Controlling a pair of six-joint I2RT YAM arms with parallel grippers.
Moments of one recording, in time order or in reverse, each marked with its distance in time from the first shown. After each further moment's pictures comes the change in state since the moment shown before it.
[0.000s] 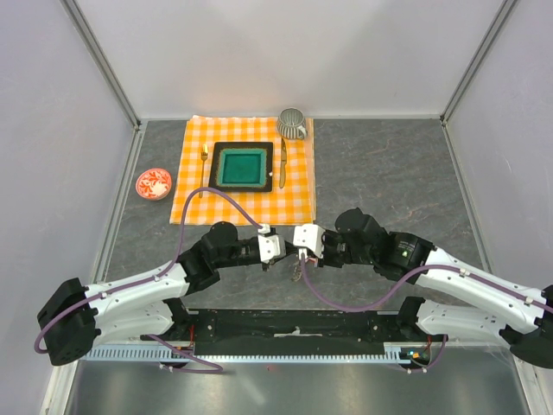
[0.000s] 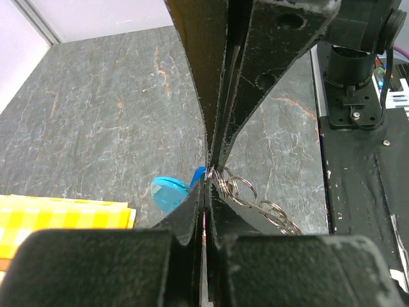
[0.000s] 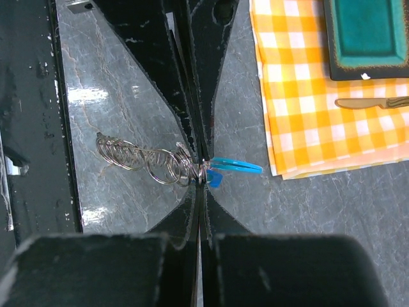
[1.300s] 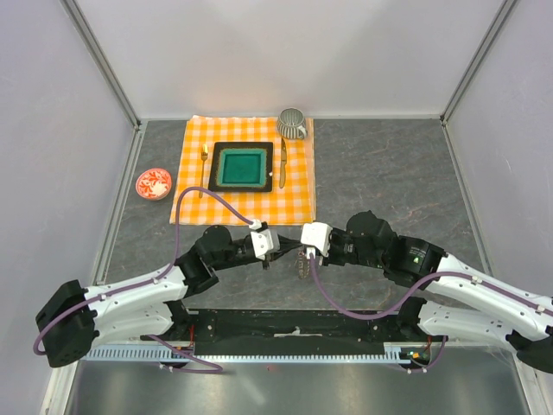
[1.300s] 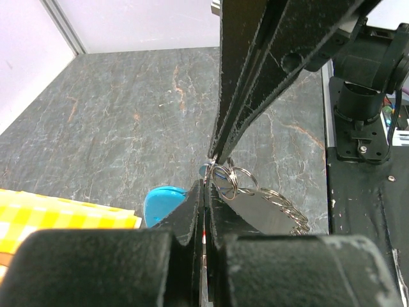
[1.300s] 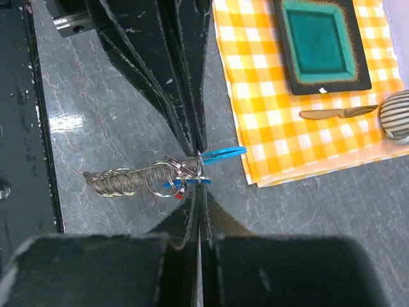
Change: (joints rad) left arm -0.001 -0.021 -0.029 0.110 -0.072 -0.113; right arm 0.014 -0.083 -0.028 0.070 0.064 0.008
